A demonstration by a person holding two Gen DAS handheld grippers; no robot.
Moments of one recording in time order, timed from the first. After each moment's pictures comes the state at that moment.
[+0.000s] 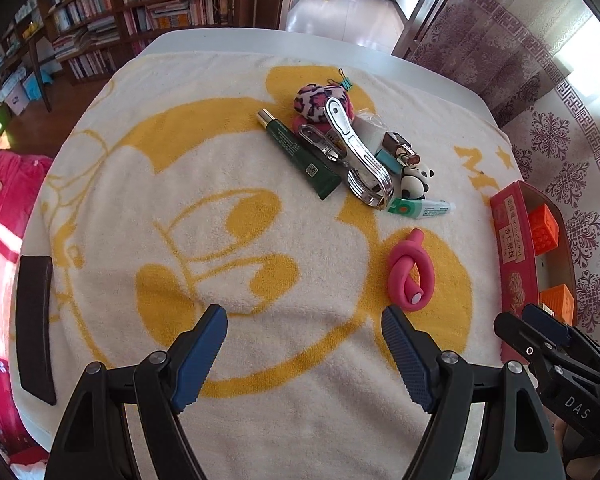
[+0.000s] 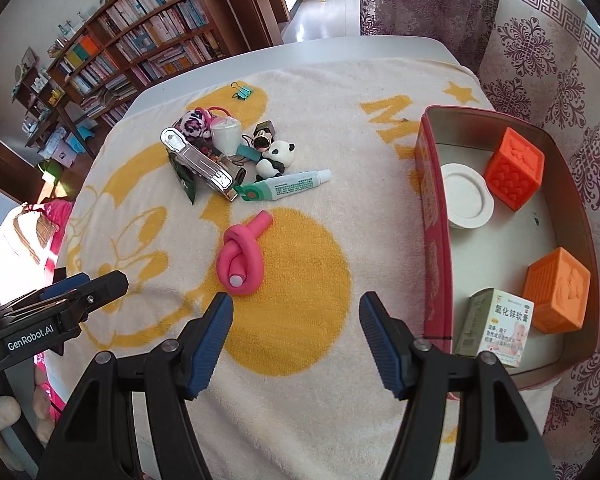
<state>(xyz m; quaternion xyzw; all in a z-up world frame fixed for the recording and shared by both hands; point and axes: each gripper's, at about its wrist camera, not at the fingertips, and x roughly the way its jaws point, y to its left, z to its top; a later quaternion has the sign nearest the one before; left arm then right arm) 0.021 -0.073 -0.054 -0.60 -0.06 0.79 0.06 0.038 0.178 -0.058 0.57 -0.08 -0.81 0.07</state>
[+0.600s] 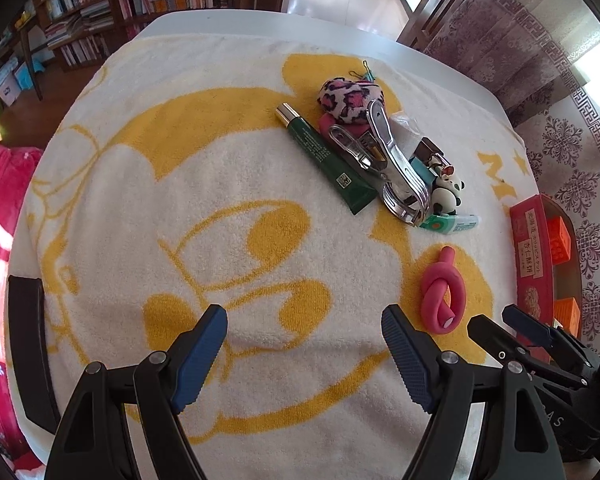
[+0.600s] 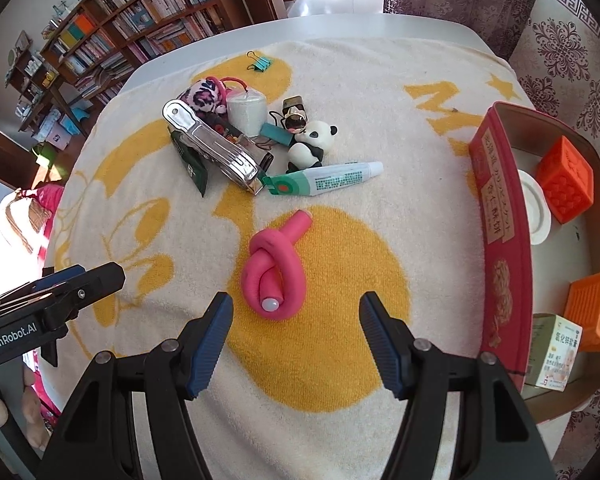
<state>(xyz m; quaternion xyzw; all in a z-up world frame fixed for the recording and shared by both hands) -0.016 -0.095 -0.075 -0.63 -0.07 0.77 0.07 0.004 0.136 -0.087 0.60 -0.07 -0.79 0.07</state>
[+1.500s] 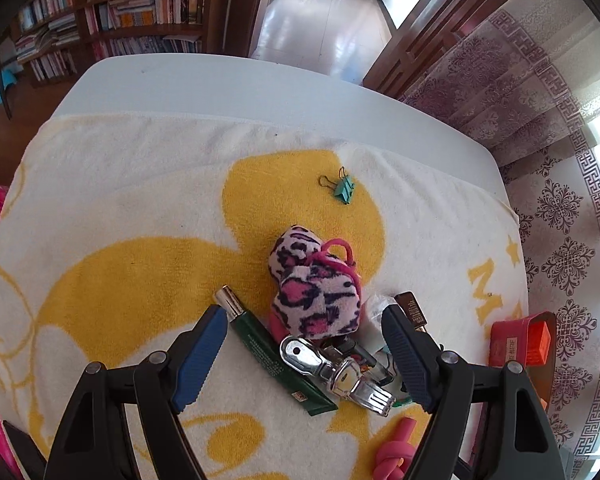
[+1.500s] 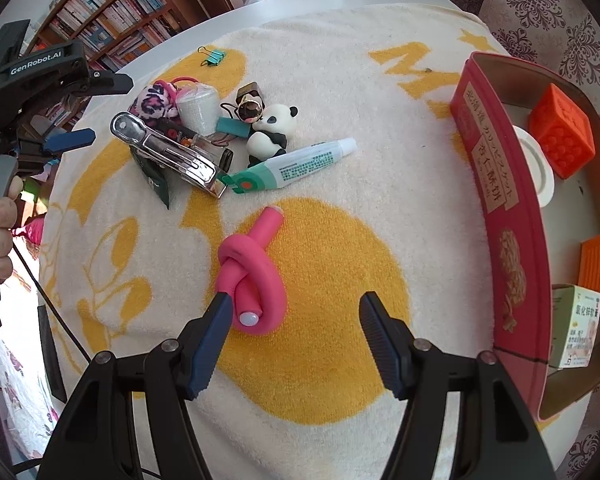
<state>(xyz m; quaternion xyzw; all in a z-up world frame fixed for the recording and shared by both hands) -0.189 -0.070 -0.081 -0.61 -0.10 0.78 0.12 -0.003 0.153 -0.107 0.62 -0.13 -0.77 0.02</state>
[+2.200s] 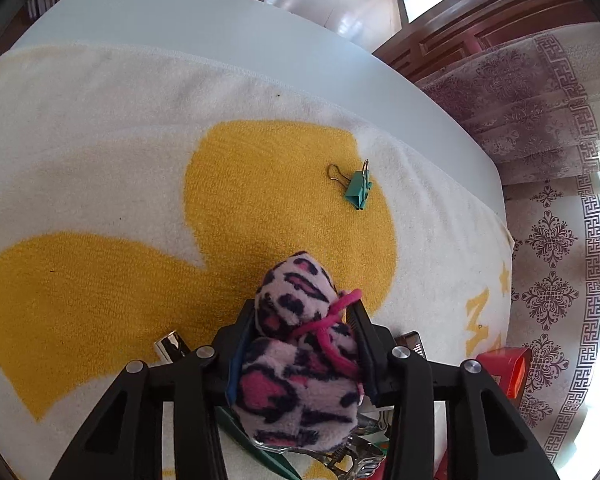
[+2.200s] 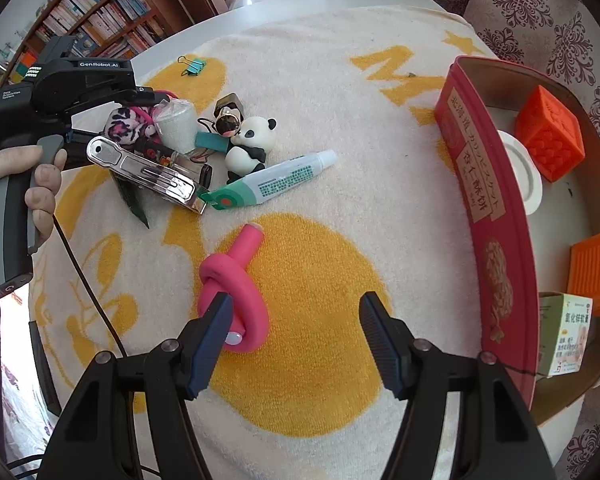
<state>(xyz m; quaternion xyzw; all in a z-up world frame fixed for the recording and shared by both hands) -0.221 -0.075 -0.139 -0.65 -0.20 0.72 0.14 -0.014 0.159 -0.105 0.62 -0.12 -0.77 -0.01</state>
